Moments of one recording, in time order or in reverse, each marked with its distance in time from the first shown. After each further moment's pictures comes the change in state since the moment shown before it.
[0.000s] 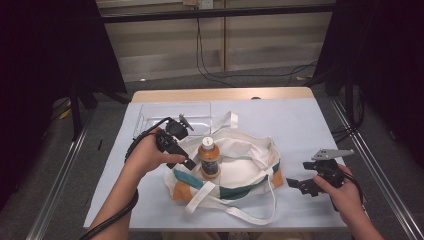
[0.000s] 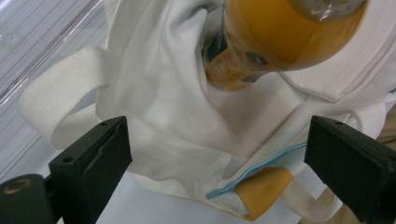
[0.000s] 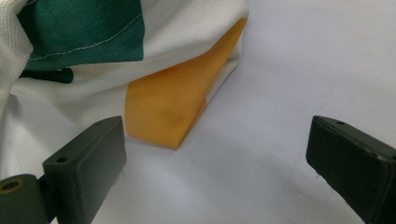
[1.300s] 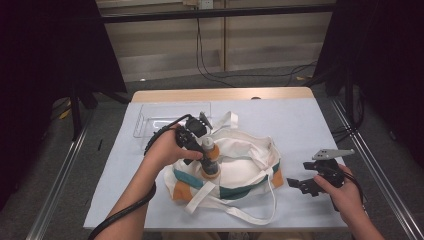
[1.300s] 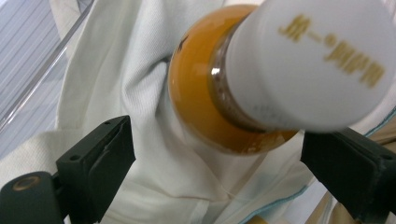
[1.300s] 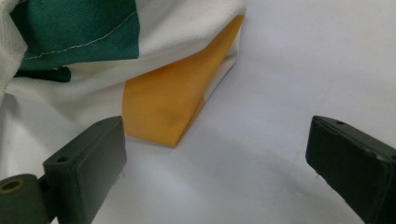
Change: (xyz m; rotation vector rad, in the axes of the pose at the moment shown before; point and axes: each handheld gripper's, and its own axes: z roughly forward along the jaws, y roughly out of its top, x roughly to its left) left arm -0.015 0.039 0.018 0.026 -0.040 0.076; right arm -0.002 -0.001 0.001 0.002 0.000 0.009
